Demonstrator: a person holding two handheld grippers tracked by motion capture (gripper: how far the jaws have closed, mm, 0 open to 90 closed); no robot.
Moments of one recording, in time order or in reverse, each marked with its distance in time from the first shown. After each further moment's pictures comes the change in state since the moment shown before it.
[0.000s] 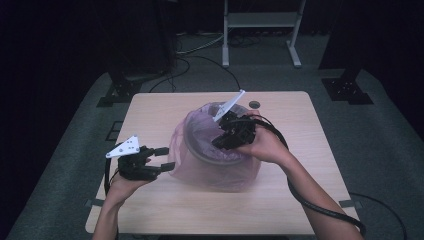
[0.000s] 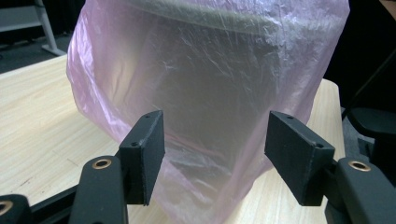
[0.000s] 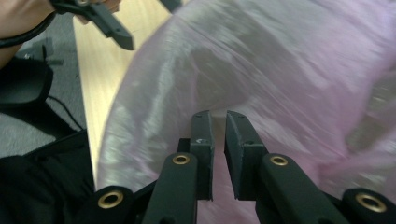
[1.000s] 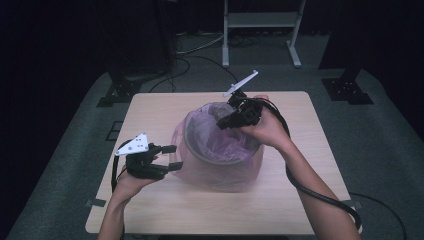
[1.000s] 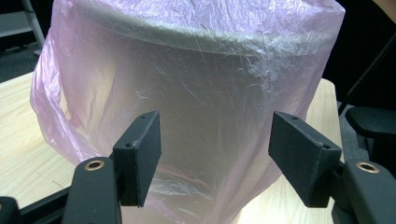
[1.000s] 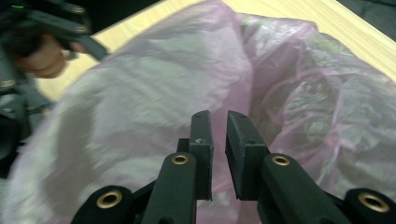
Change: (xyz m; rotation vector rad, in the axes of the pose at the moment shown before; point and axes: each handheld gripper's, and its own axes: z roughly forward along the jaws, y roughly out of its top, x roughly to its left) left arm -0.006 0.011 0.015 -0.001 -0.027 0.038; right arm -0.049 0.008 -0.013 -0.075 -0.090 0.184
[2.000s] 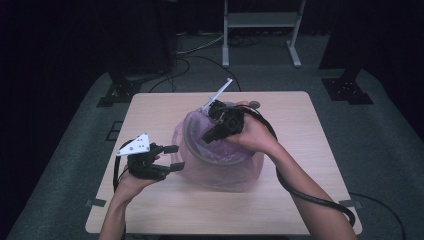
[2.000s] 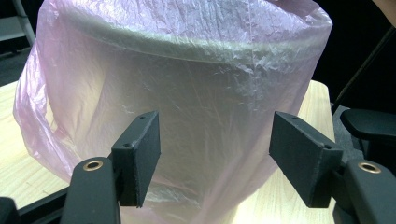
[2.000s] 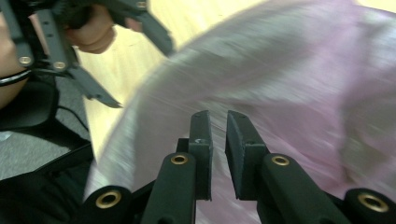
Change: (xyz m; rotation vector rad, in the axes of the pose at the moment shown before) left arm -0.003 0.002 0.004 -0.019 -0.023 0.009; right arm 0.037 0.013 0.016 0.114 0.099 -0.098
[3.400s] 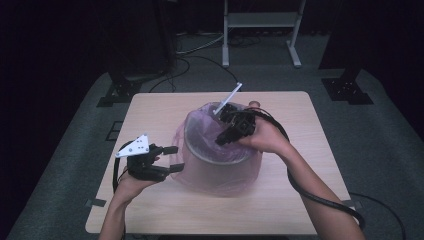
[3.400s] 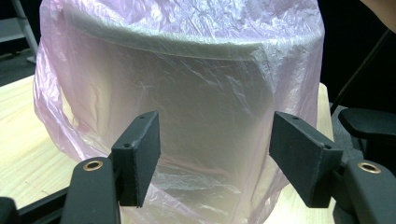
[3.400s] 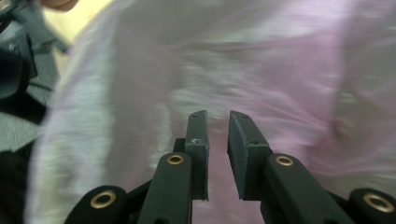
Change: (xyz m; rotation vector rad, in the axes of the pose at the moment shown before) left arm -0.002 -0.002 -0.002 -0.003 -0.002 0.003; right arm -0.007 -0.023 0.001 0.074 -0.041 -0.015
